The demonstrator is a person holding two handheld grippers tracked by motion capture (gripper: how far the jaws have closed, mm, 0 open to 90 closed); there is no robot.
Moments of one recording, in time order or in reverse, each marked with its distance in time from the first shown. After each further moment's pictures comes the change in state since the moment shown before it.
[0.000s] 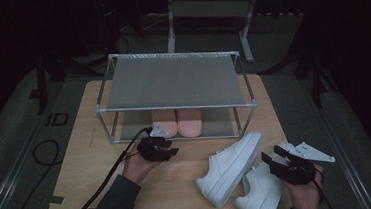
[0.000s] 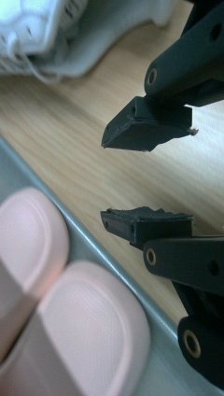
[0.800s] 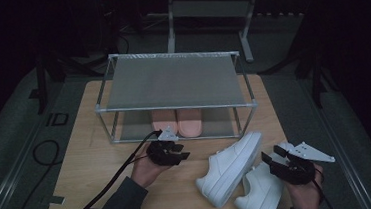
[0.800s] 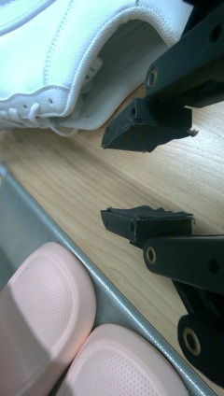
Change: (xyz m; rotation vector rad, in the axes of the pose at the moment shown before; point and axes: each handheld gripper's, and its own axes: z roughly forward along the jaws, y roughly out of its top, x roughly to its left) left arm -0.026 0.010 0.008 -0.025 -0.082 0.032; right arm 0.001 0.001 0.000 -0.001 -0.001 -0.006
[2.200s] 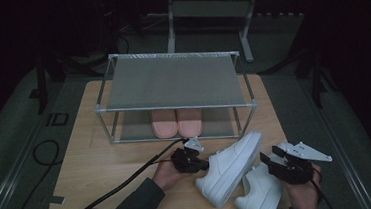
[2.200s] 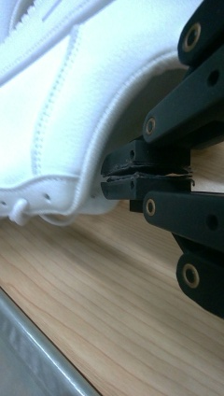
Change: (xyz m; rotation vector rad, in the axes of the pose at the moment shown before) left arm -0.035 0.015 0.057 0.070 -0.226 0.091; right arm 0.001 -0.001 0.004 0.017 0.003 -0.003
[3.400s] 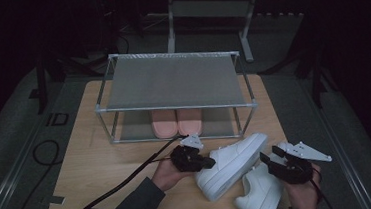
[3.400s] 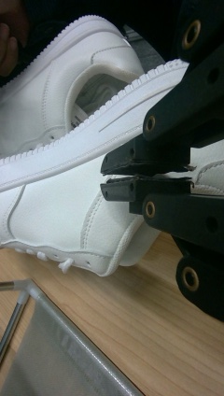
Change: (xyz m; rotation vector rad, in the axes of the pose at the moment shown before) left arm -0.015 0.013 -0.024 -0.106 -0.068 0.022; right arm 0.000 0.000 0.001 -0.001 -0.005 0.005
